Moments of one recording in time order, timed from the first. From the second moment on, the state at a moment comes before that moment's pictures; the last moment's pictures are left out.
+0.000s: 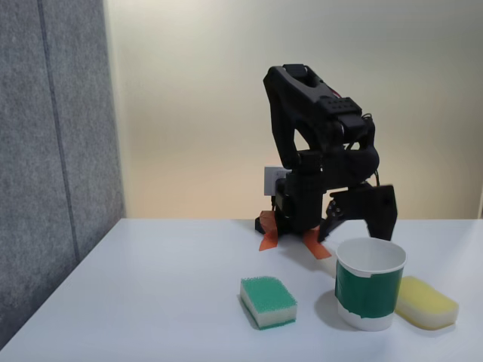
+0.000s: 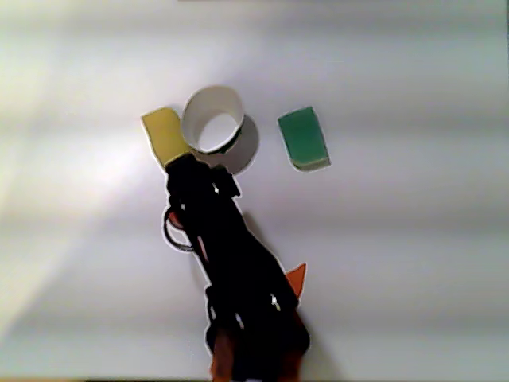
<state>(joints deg) -24.3 128.0 148.4 42.4 -17.7</state>
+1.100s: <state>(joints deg) -27.9 119.0 149.4 34.5 -13.1</state>
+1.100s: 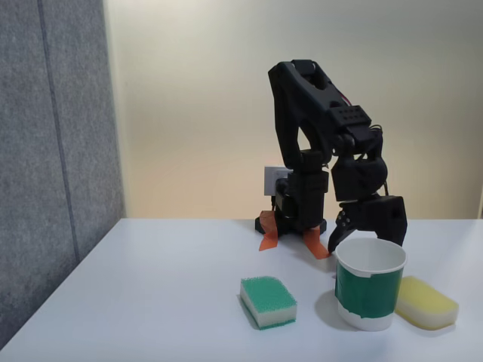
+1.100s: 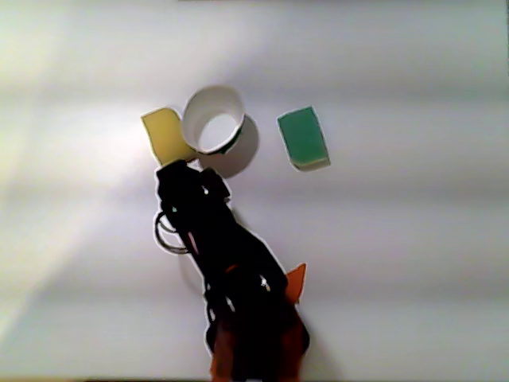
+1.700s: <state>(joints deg) -29.0 120.1 152.4 31.6 -11.8</state>
